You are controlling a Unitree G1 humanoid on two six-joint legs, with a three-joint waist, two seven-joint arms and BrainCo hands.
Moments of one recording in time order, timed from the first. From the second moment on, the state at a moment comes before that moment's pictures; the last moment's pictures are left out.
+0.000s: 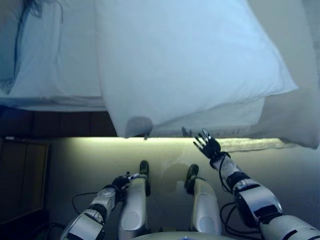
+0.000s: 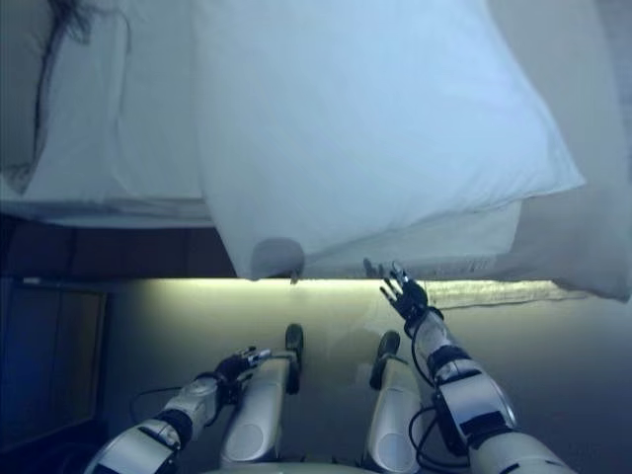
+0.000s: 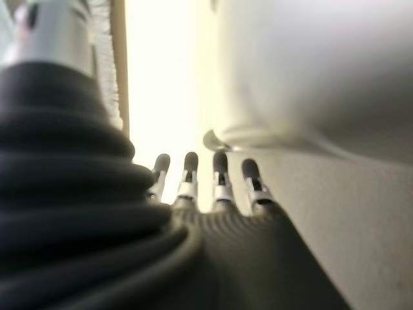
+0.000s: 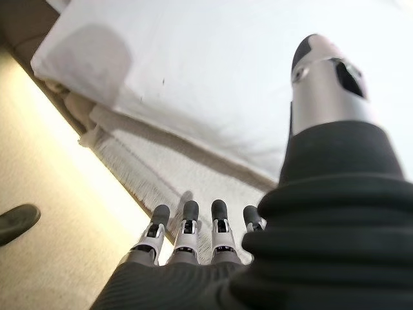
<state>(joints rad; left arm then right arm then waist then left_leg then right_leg) -0.34 0.26 -0.43 1.19 -0.63 -0.11 -0.15 -0.66 -0.28 0.17 1.20 1.17 0.01 0.23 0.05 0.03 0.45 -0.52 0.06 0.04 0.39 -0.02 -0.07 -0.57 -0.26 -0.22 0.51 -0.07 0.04</state>
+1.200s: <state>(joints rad) -0.19 0.32 -0.38 0.91 -0.94 -0.23 -0.17 -1.10 -0.61 0.21 1.14 1.04 0.07 0.07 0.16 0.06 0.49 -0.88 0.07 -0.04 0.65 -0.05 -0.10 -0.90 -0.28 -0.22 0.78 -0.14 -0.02</state>
